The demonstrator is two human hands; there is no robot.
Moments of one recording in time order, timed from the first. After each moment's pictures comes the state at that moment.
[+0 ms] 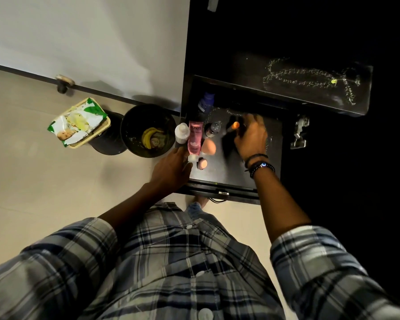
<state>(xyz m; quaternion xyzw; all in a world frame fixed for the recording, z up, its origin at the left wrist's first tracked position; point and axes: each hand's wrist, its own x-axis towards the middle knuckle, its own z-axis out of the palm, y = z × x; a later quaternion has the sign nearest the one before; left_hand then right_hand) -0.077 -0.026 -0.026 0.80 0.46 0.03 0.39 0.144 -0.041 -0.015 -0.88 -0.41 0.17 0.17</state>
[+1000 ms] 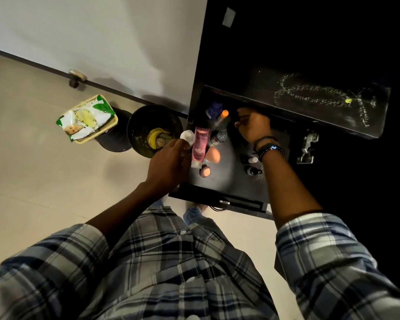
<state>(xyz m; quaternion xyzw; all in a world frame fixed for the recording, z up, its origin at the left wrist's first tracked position) -0.075 -0.006 -0.007 0.78 0.51 0.09 0.36 0.180 0.019 -0.030 -0.82 -0.46 0.32 0.11</state>
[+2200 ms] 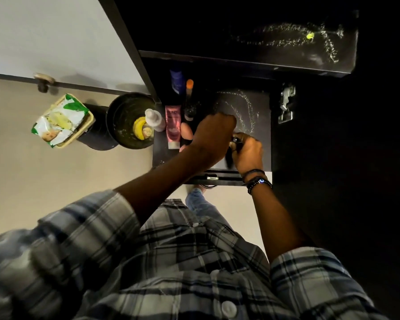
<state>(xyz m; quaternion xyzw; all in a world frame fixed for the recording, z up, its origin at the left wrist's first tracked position) 0.072 -0.037 0.032 0.90 0.34 -0.04 0.28 0.161 -0.136 -0.053 -0.87 -0.35 0.26 0.21</state>
